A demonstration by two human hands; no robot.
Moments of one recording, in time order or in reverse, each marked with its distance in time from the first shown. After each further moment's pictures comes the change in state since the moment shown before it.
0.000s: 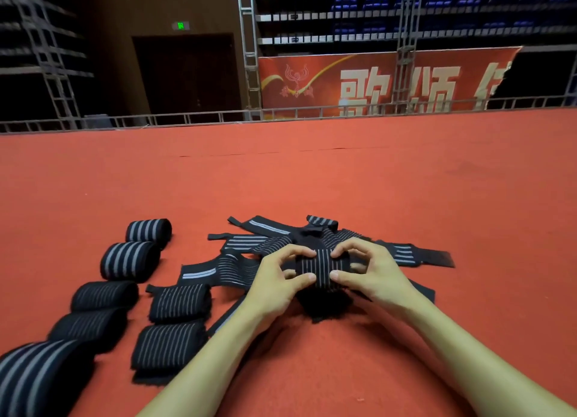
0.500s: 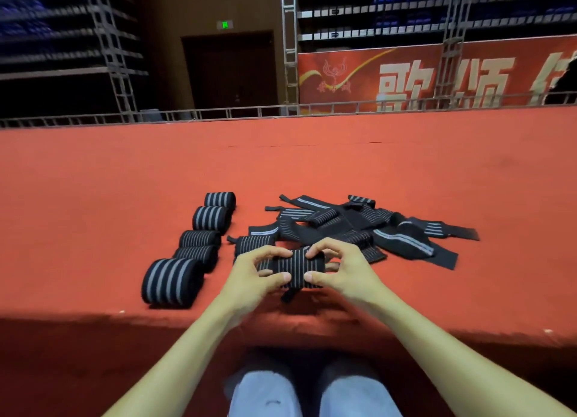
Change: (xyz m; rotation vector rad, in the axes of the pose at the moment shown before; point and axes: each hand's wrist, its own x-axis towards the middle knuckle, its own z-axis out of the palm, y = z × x) left_hand -0.149 0.035 -0.092 0.092 0.155 -0.091; right_hand -0.076 -0.046 0.125 -0.124 -0.119 -0.069
